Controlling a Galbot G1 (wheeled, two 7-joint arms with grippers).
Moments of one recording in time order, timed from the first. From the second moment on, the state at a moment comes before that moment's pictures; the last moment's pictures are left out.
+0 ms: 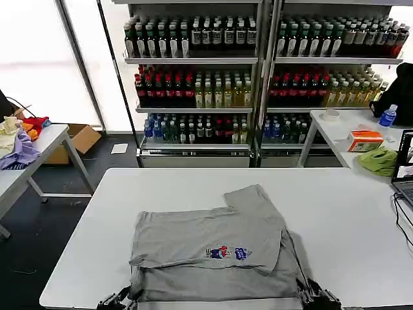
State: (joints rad) left arm 1.95 -1.07 -0.65 -2.36 -0.37 0.57 0.02; right arm -1.88 1.19 0.69 2.40 0.46 -0.58 0.18
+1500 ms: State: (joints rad) left arm 1.10 -0.88 -0.36 -1.72 -0.59 0.55 0.12; right arm -0.82 1.15 0.34 1.48 0.49 -0.58 -0.11
